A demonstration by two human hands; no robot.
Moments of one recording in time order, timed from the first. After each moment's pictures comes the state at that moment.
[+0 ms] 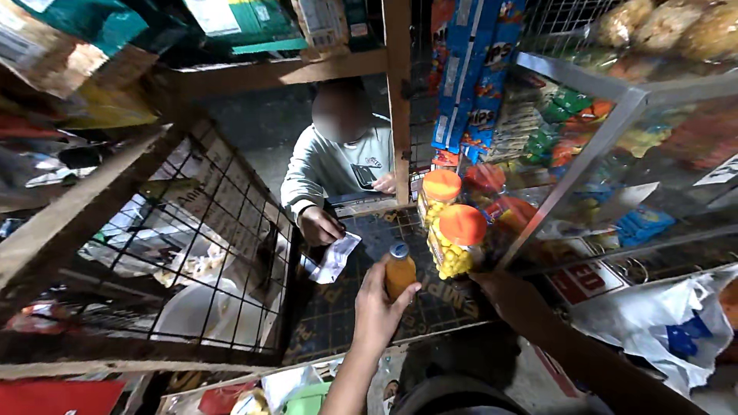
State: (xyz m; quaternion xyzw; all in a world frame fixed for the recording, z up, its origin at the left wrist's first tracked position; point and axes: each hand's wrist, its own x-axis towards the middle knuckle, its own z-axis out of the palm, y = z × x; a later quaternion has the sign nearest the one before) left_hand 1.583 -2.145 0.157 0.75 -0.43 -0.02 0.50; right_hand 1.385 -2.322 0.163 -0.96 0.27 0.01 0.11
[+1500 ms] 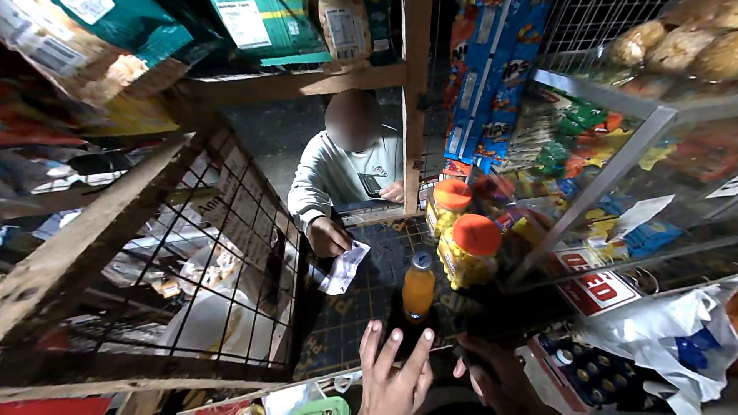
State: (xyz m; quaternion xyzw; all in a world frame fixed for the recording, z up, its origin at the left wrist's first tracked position) left_hand 1.561 -2.096 0.112 0.65 -0.53 0.35 0.41; right_hand 1.380 -2.216 0.135 -0.80 0.10 -0.28 0.52
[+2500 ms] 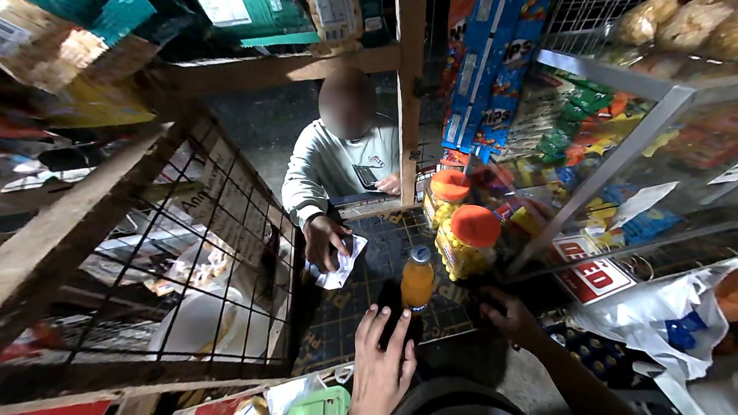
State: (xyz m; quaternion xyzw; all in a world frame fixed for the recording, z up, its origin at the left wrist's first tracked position) left_hand 1.576 -2.083 0.091 0.71 -0.54 0.26 0.38; right_hand 1.381 -2.309 0.094 -0.80 0.26 -0.18 0.51
